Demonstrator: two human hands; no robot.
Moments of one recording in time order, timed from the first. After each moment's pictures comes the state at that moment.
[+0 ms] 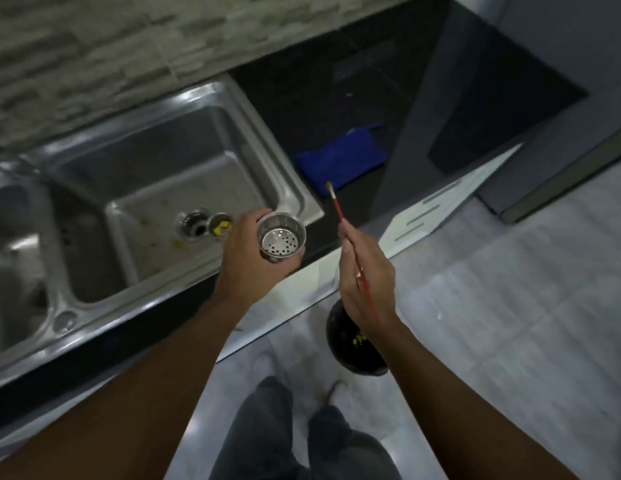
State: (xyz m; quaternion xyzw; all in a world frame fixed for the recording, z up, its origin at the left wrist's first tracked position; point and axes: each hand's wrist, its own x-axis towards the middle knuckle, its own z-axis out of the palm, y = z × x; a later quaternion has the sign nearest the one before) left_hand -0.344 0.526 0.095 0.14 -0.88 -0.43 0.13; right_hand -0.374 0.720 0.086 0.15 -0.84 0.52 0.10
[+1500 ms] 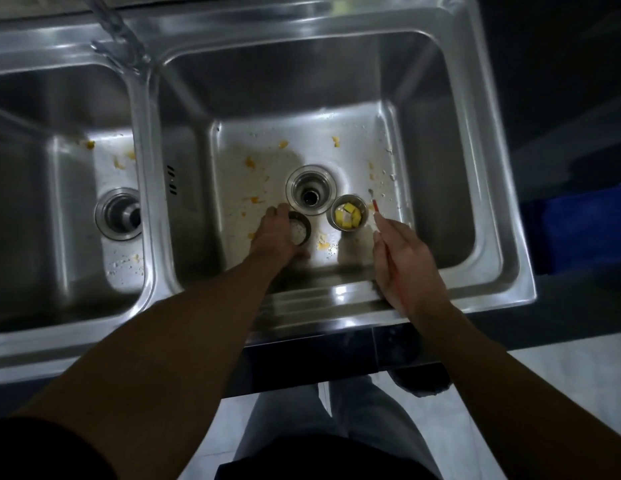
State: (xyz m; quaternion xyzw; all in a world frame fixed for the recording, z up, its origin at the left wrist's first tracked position) left_hand -0.362 0.261 -0.092 0.40 -0.83 -0.35 -0.16; right_hand -0.459 0.472 0.006 0.37 -0.87 0.27 -0.16
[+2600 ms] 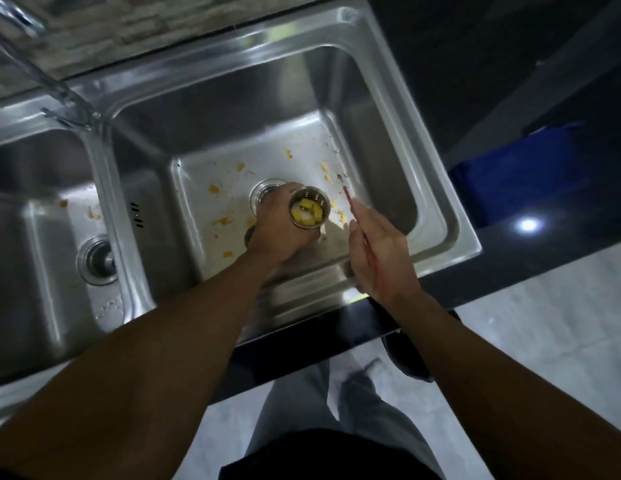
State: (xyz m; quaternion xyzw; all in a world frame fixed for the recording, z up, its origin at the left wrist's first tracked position) left_hand -0.411 0.302 -0.041 0.25 -0.86 -0.44 0.02; right_hand -0.446 0.500 0.020 0.29 -0.86 0.42 -0.07
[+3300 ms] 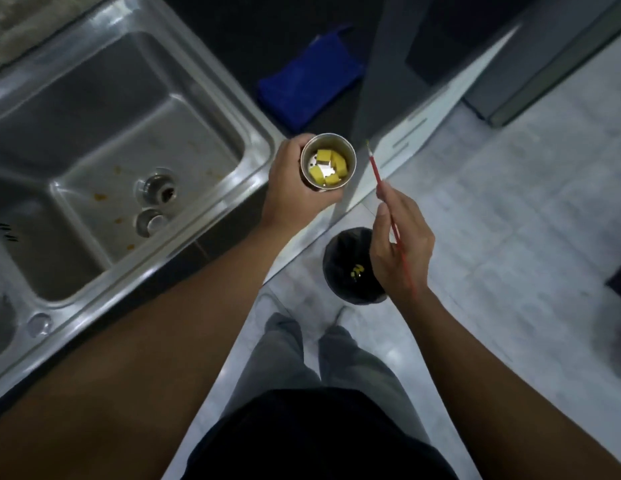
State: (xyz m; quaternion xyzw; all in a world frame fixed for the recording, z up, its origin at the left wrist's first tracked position) left_hand -0.415 0.594 0.052 0.03 -0.85 -0.51 0.11; right_hand -0.354 0.771 0.056 0.05 -0.88 0.43 0.19
